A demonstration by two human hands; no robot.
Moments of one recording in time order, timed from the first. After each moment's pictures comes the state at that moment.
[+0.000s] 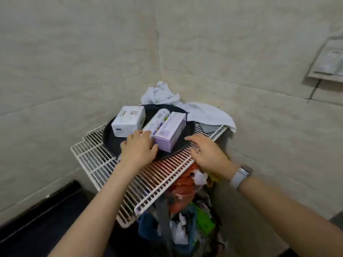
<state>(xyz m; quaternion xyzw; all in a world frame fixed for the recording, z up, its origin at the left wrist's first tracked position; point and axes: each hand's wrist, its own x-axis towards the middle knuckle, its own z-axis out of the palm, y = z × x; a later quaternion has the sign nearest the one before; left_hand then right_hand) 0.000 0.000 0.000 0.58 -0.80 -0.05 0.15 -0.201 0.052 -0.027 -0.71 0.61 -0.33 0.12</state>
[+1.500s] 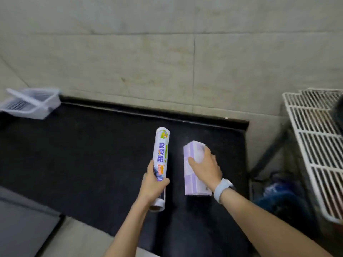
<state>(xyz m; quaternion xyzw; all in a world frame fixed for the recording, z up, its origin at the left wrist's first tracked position) 0.304 0.296 -0.184 0.83 -0.17 -0.27 0.46 0.209 0.147 -0.158 -0.76 0.47 -0.07 0.44</state>
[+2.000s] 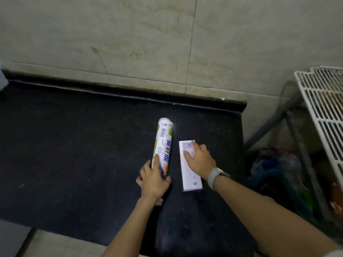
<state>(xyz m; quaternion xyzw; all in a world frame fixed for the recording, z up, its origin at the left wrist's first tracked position) 0.332 0.265 -0.245 0.91 -0.25 -0.26 0.21 0.254 0.125 -0.218 -0.83 0.47 0.04 0.29</state>
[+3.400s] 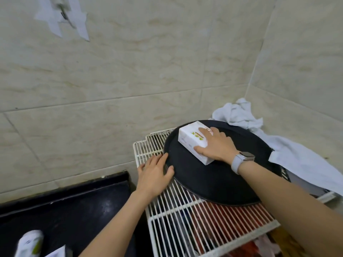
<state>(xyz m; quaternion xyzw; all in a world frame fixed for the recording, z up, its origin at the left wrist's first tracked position) 0.108 -0.050 -0.074 0.72 -0.66 -0.10 0.21 -0.082 -0.153 -0.016 -0.78 0.62 -0.06 0.06</state>
